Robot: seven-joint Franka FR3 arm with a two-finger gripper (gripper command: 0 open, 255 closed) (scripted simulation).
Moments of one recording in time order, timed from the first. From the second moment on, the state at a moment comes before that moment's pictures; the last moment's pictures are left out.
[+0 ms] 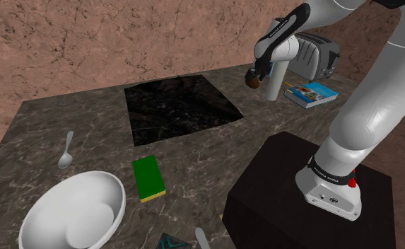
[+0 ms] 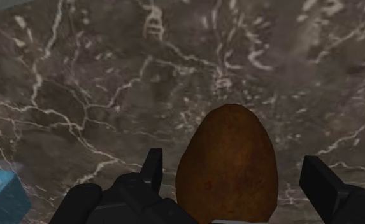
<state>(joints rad) -0.30 0.04 -0.31 -2.42 0.03 2.75 -0.24</state>
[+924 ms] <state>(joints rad) -0.30 0.06 -0.31 -2.41 0.05 2.77 -0.26</state>
